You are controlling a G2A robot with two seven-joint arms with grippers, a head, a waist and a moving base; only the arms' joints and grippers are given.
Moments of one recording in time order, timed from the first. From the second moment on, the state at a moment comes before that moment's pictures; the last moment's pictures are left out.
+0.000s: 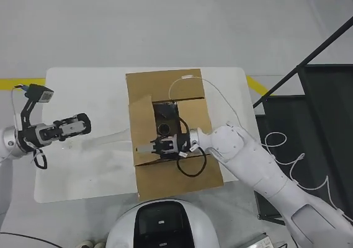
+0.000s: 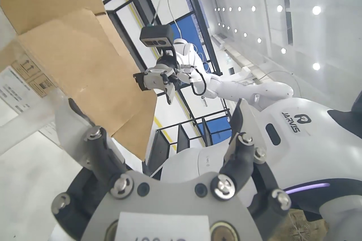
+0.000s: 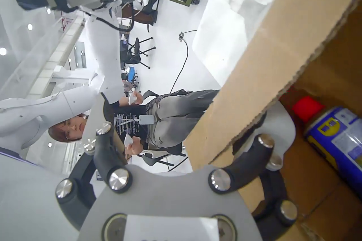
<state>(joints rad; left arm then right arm) 1.20 -0.97 -1.65 -1.64 -0.47 -0.31 -1.36 -0.95 -1.14 0.82 -1.58 0.18 -0.22 0.88</state>
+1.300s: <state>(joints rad) 1.12 -0.97 -1.47 -1.35 -0.46 -0.35 -1.28 -1.18 -1.13 1.01 -1.72 0.13 -0.21 0.97</state>
